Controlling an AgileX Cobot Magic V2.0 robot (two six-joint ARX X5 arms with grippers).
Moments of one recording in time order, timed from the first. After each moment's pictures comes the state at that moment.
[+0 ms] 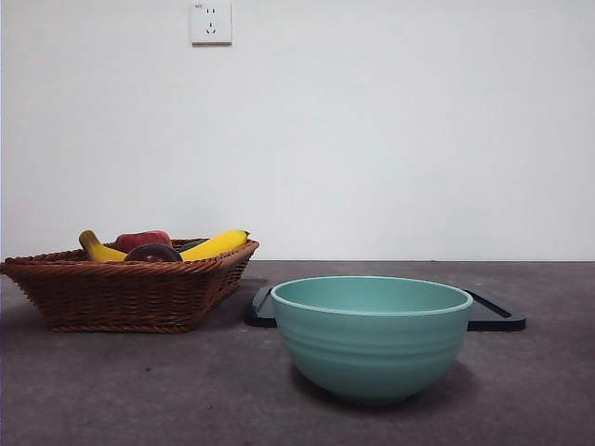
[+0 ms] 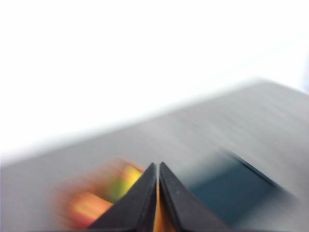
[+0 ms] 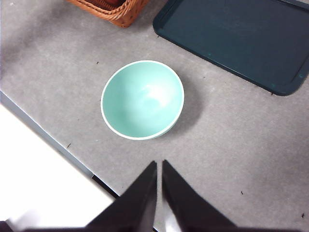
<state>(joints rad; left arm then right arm) -0.14 0.69 0.93 -0.27 0.29 0.10 0.63 0.70 0.94 -1.03 -0.16 0.18</state>
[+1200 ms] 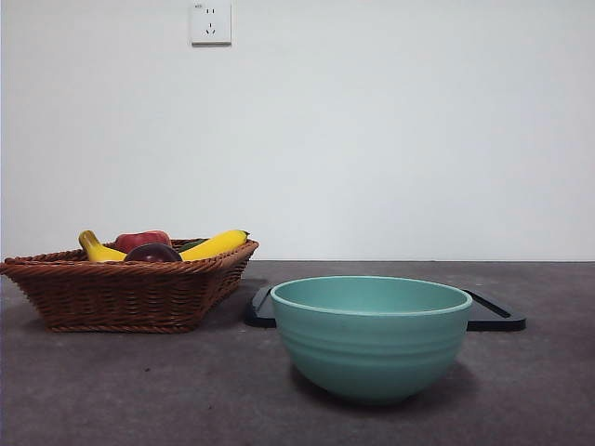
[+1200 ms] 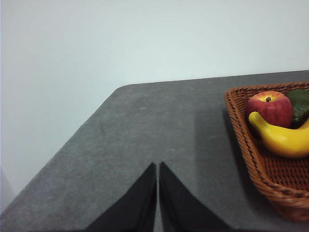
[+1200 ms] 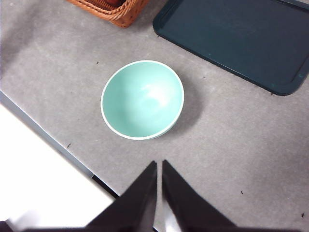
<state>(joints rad) 0.12 0.01 0.03 -0.06 -0.03 0.13 0.63 0.70 0.94 -1.03 -0.16 0.18</state>
